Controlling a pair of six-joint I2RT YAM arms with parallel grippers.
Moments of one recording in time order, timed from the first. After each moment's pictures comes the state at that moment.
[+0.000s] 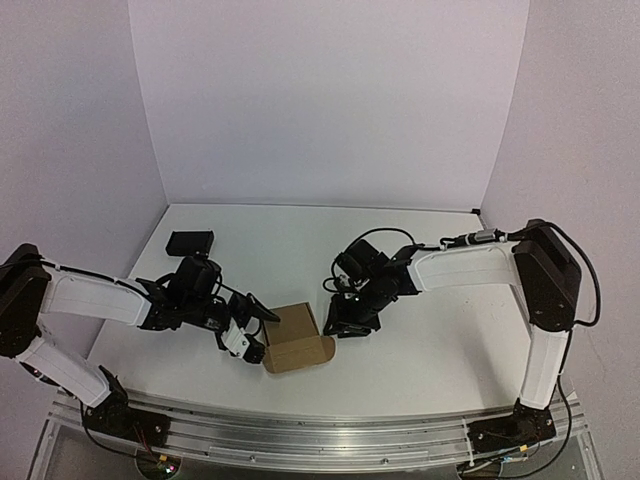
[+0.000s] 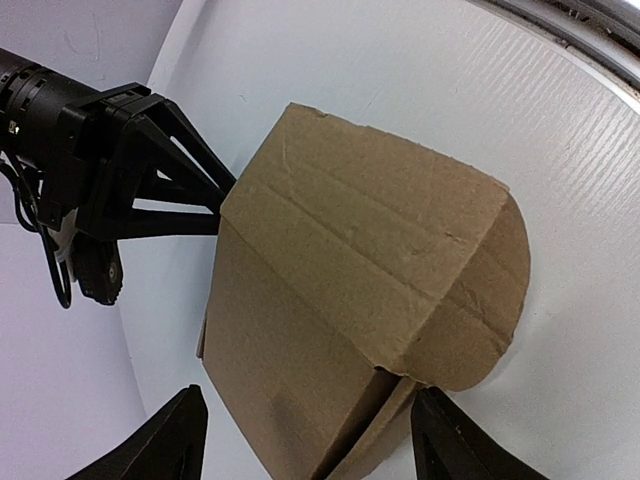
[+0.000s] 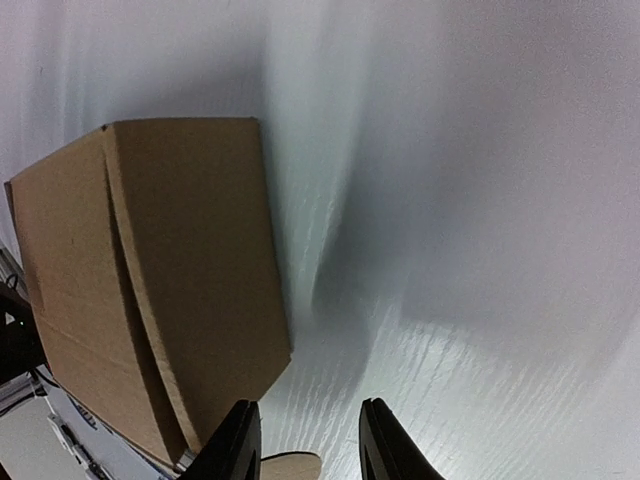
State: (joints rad) left arm -0.74 1.42 0.59 0.11 0.54 1.59; right arm 0.88 1.94 1.29 -0.49 -0.28 0.79
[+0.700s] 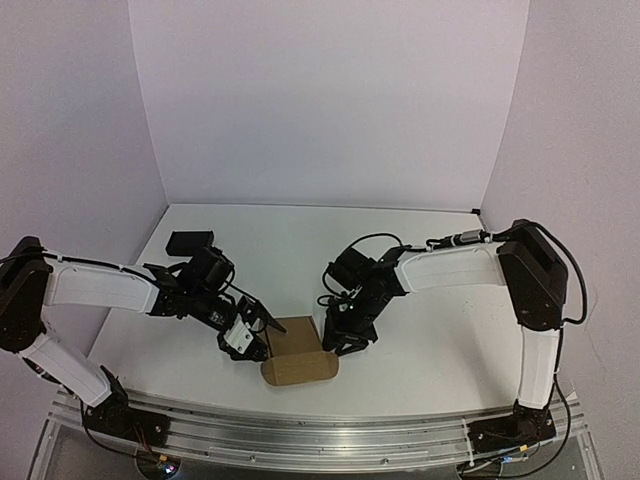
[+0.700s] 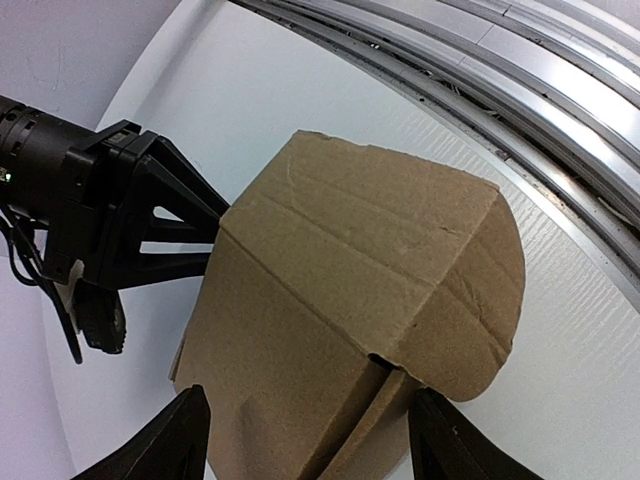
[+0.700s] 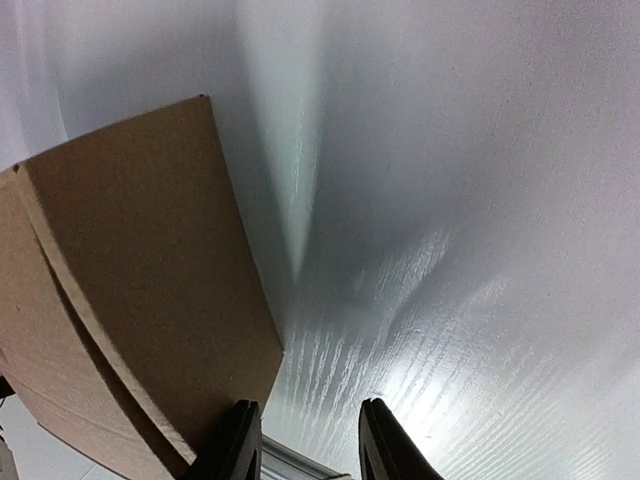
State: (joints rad) left arm -0.77 1.46 0.73 -0.16 0.68 1.52; right arm 0.91 2.01 1.37 -0.64 -0.43 0.82
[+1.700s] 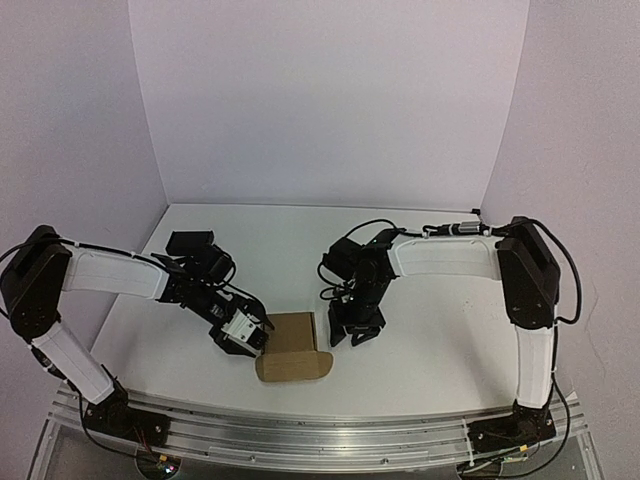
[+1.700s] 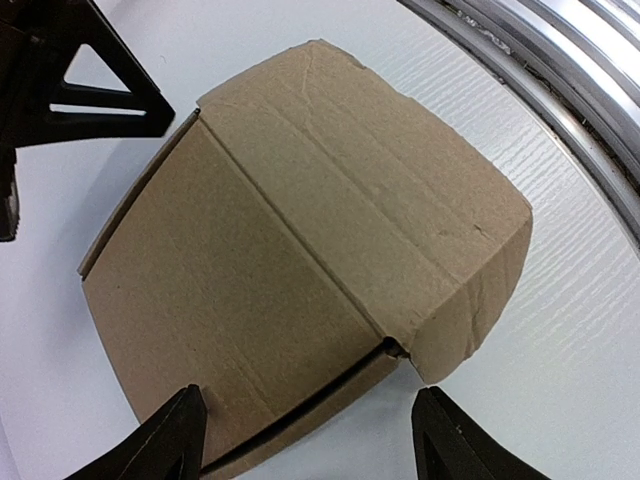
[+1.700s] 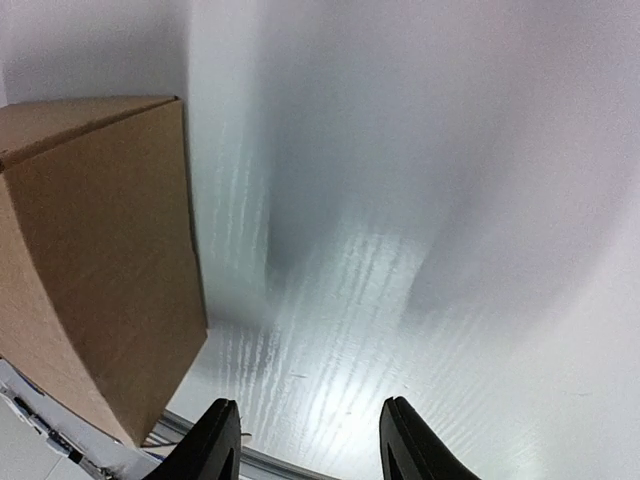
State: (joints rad) left arm -0.68 1.57 0.81 -0.32 0.61 1.50; right arm 0.90 2.06 1.55 -0.93 -0.26 0.70
